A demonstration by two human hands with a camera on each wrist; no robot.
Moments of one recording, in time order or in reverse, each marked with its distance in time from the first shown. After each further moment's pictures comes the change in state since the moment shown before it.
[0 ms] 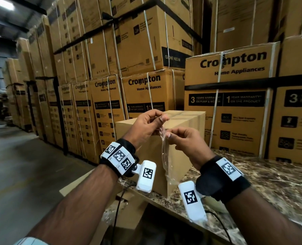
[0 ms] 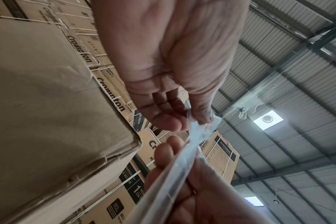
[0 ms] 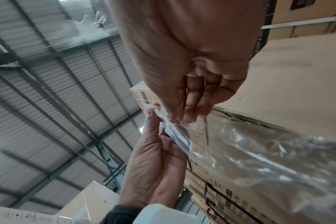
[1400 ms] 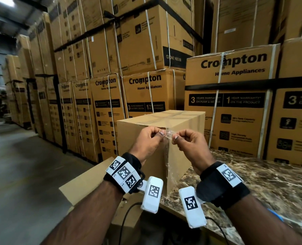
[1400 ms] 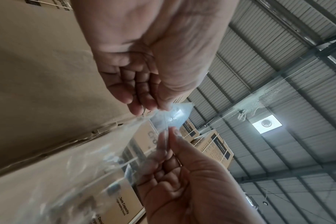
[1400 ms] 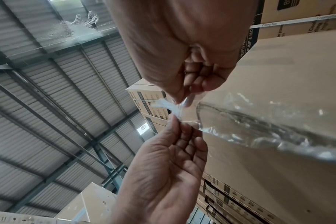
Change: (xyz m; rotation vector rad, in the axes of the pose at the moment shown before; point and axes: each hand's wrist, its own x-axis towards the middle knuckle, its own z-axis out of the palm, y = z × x) left_hand -0.029 -0.021 0.021 0.130 0.204 -0.178; right_hand -0.012 0.006 0.002 0.034 0.161 -0.023
